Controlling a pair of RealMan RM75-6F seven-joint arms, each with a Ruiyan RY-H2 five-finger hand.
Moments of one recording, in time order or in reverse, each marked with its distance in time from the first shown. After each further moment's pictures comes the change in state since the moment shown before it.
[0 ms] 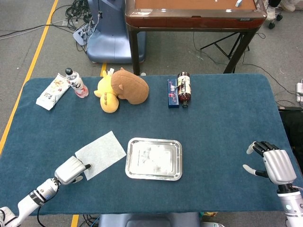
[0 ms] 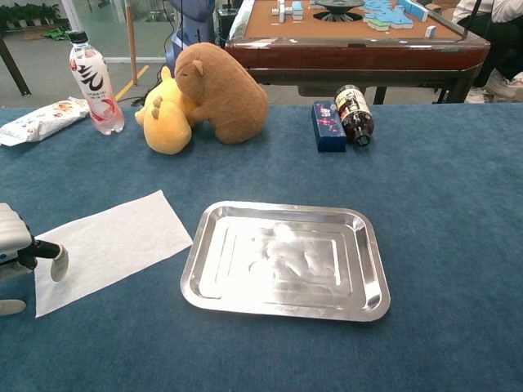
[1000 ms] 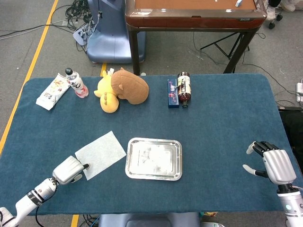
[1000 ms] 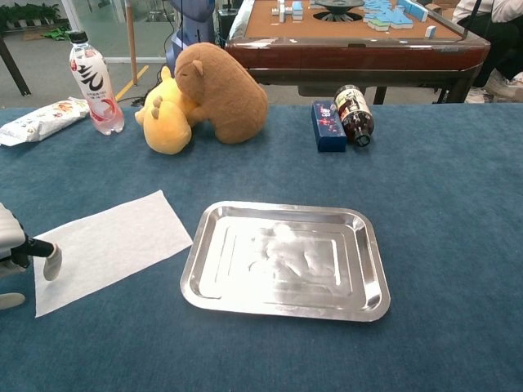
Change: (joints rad) left arm 0.000 0.018 0.008 -0.010 -0.007 -0.005 0.004; right arm 0.001 0.000 -0.001 -0.002 0.000 -0.002 -0.003
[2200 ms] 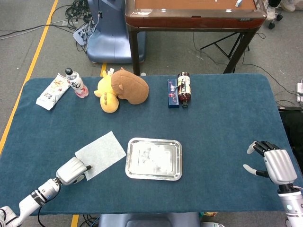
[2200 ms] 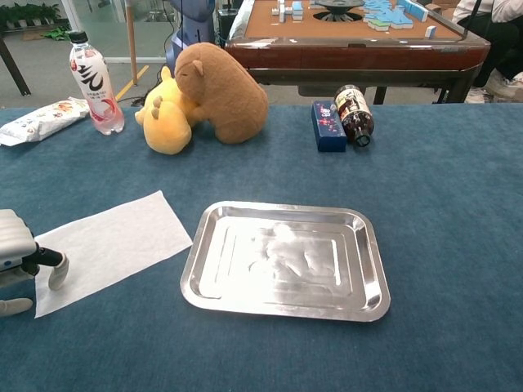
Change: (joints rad) left arm -0.012 -0.019 0.007 0.000 0.004 -0.027 0.018; right arm -0.002 0.007 0.002 -0.001 0.000 0.006 0.014
